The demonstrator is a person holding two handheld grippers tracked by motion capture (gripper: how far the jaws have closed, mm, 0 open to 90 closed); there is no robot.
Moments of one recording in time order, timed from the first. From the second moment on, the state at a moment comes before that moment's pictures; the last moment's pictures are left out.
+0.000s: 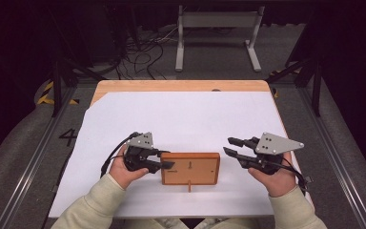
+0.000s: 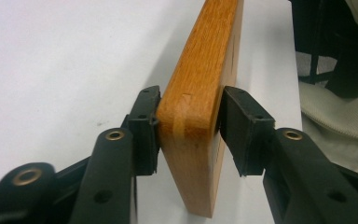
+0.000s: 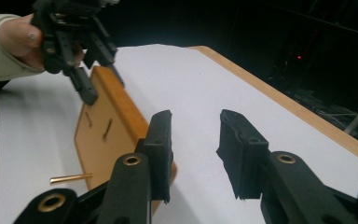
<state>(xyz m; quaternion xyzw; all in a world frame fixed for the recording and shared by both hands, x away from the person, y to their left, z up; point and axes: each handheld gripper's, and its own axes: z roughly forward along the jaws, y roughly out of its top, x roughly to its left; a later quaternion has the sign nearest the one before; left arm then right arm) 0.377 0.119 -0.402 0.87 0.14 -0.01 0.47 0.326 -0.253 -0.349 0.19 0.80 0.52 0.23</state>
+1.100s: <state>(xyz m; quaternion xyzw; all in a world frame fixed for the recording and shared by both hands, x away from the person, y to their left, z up) 0.346 0.100 -0.397 0.89 0.03 0.00 0.45 0.341 -0.272 -0.360 0.24 0.79 0.51 0.23</state>
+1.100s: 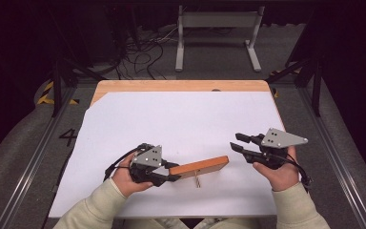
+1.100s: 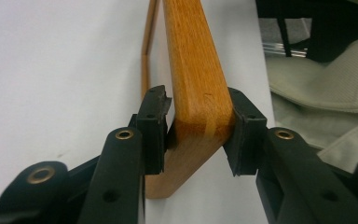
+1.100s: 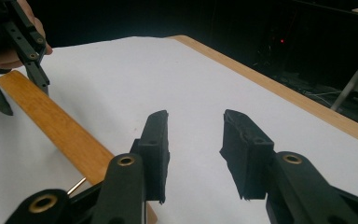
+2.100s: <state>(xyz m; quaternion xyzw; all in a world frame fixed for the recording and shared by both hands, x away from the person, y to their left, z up) 0.350 0.151 -0.396 0.85 0.16 0.04 0.50 0.333 -0.283 -0.396 0.24 0.85 0.44 0.16</state>
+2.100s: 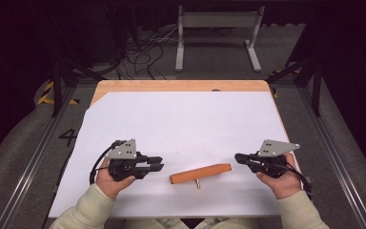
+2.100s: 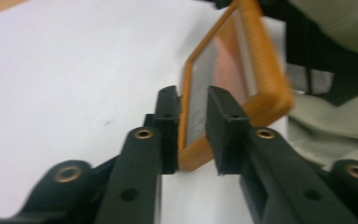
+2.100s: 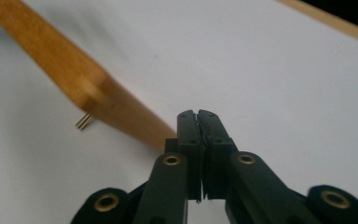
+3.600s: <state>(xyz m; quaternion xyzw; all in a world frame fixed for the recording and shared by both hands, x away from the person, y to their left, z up) 0.372 0.128 -0.433 0.90 0.20 0.01 0.39 0.371 -0.239 -0.443 0.26 0.88 0.40 0.07</state>
